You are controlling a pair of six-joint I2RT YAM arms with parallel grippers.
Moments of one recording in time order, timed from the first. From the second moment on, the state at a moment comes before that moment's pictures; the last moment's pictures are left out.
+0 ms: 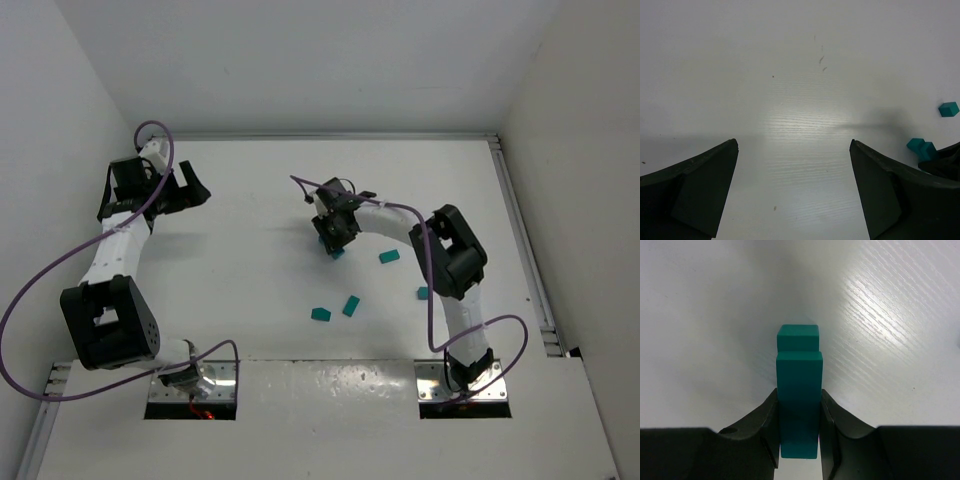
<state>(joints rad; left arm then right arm) 0.27 1.41 1.07 -0.27 0.40 -0.14 0.64 2.09 1.42 -0.47 -0.04 0.03</state>
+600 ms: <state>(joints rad) 0.27 1.41 1.07 -0.27 0.40 -0.14 0.71 2.11 1.46 -0.56 0.15 0.37</state>
